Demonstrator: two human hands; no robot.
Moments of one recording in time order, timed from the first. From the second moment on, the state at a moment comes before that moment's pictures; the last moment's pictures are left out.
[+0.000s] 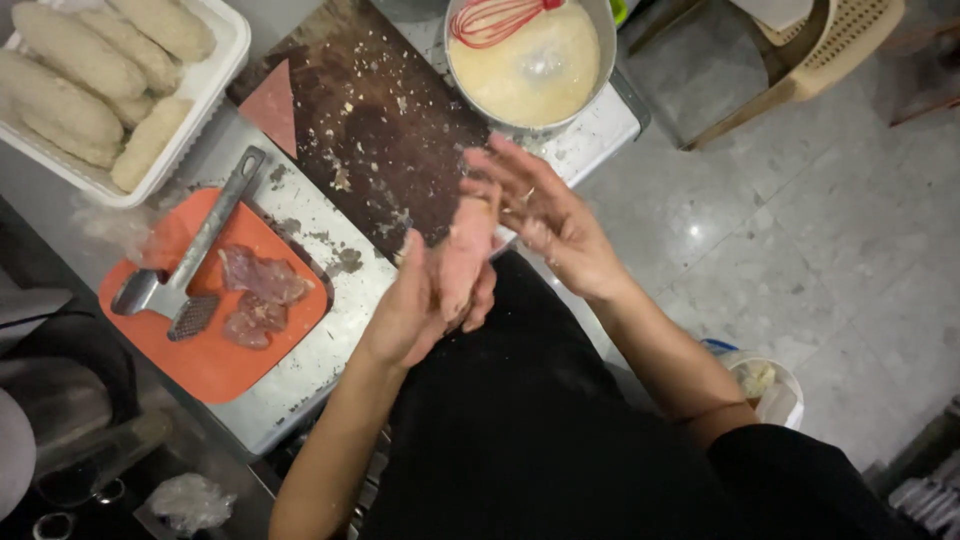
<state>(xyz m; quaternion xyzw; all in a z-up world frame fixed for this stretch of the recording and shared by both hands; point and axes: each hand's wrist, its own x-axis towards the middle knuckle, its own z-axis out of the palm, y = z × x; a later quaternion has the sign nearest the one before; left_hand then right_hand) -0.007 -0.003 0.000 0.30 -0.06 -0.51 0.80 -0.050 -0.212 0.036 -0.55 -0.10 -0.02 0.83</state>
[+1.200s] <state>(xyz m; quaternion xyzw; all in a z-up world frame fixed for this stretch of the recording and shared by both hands) 0.056 -0.120 -0.015 0.76 -0.03 0.04 0.65 0.095 -0.313 -0.017 -0.17 0.01 0.36 0.92</state>
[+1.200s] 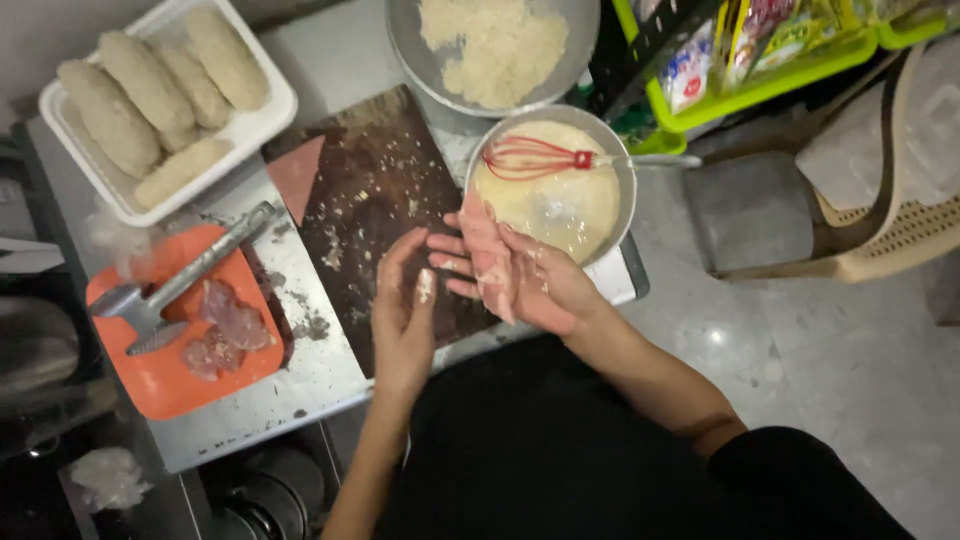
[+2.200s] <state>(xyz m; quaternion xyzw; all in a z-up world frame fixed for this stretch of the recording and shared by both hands) 0.052 -0.102 0.109 0.84 -0.24 0.13 0.47 0.051 -0.302 0.086 -0.18 0.01 0.24 0.95</state>
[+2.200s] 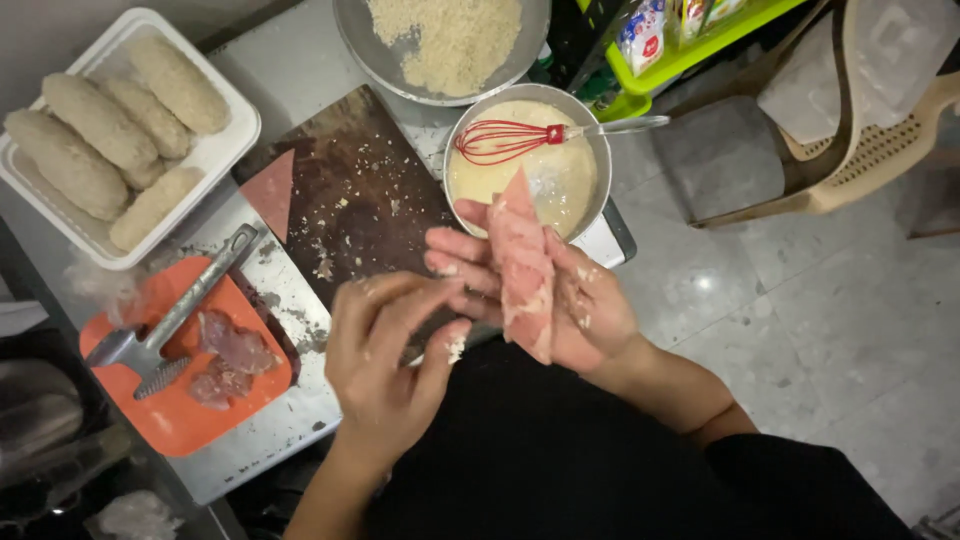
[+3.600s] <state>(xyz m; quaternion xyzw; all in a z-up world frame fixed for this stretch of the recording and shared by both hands) 0.088 -0.128 -0.048 0.36 0.03 -0.21 0.91 0.072 -0.253 -0.014 -0.80 -0.08 0.06 0.59</state>
